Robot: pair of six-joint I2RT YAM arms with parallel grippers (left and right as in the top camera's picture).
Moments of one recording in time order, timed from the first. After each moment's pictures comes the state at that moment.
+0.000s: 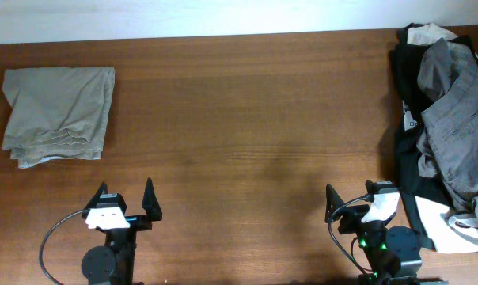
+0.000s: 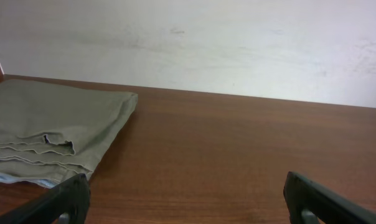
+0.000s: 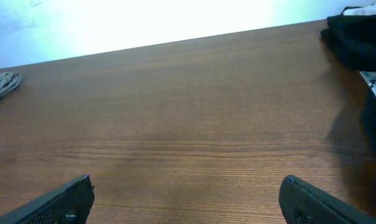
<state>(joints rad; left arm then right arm) 0.15 0.01 0.02 -0.07 0.14 -0.10 0.05 0.02 0.13 -0.39 -0.12 0.18</state>
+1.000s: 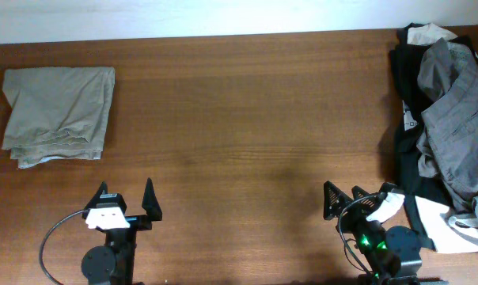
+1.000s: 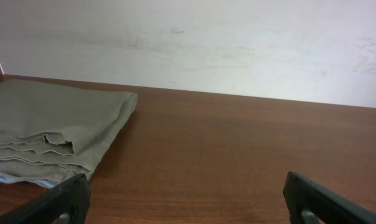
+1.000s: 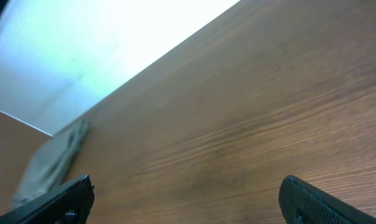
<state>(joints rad) 0.15 0.01 0.02 -0.07 0.14 -0.10 0.05 0.02 0.13 -0.39 -0.22 0.66</state>
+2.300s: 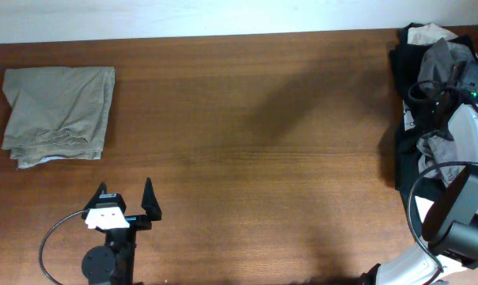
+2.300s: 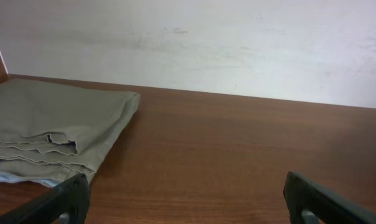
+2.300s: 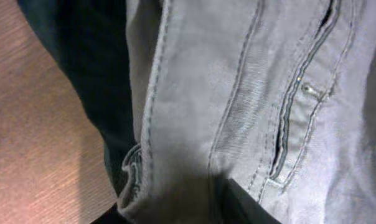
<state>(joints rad) 0.15 0.01 0.01 -0.06 0.13 -0.10 -0.44 1.87 1.43 -0.70 0.19 0.10</state>
